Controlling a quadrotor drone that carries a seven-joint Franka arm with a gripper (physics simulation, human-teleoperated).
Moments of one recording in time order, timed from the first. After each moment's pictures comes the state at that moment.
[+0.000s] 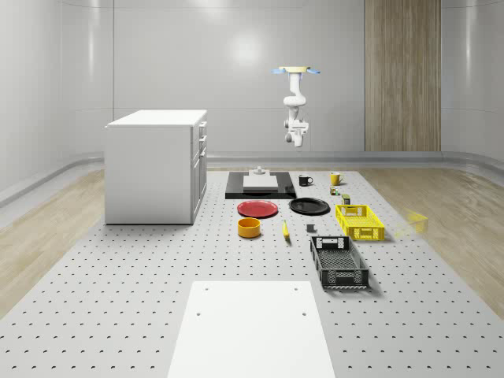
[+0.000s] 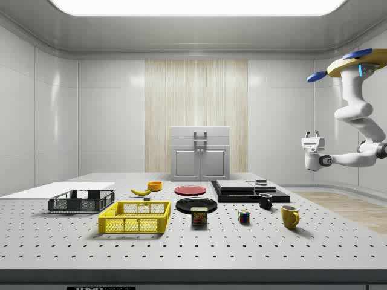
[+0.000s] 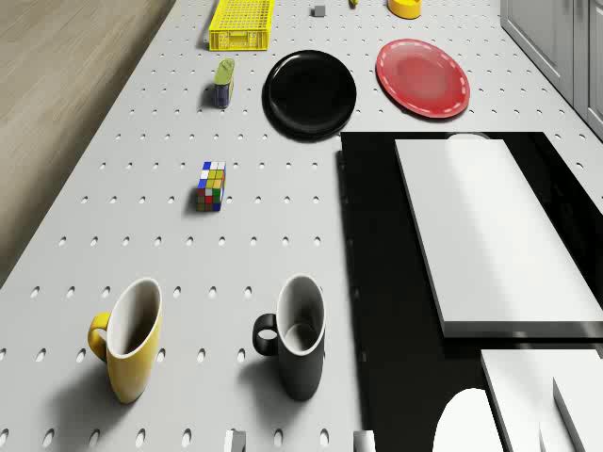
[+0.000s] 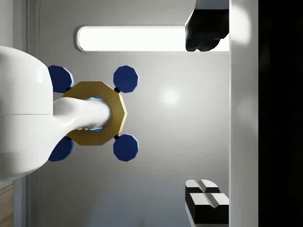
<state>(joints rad) 0.00 -0.79 0.00 -2.34 0.00 1.55 0.79</state>
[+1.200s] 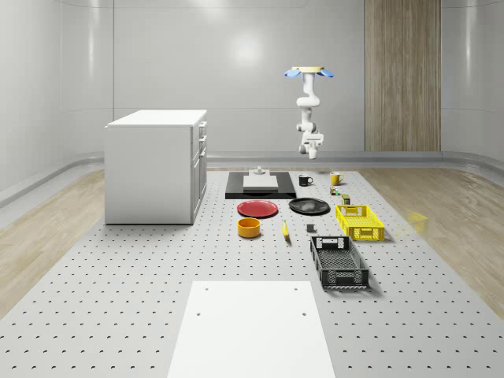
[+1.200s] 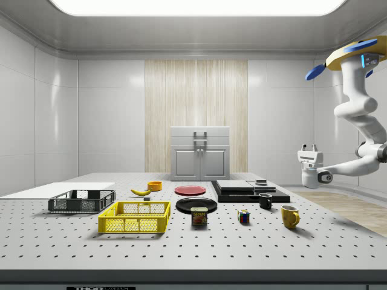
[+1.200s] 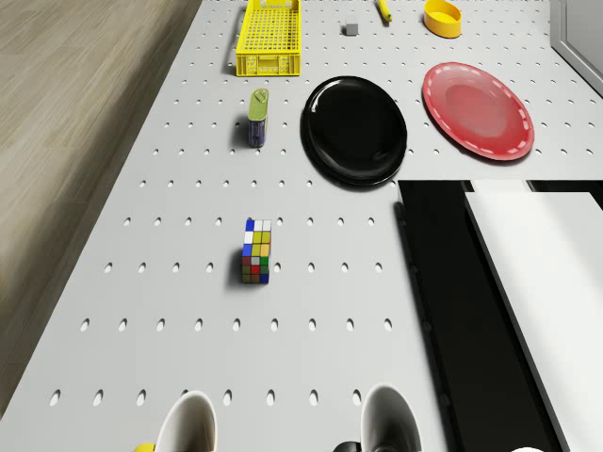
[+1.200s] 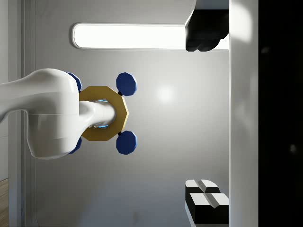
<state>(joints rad) -0.01 -0.70 0.00 -2.04 0.00 1.36 0.78</state>
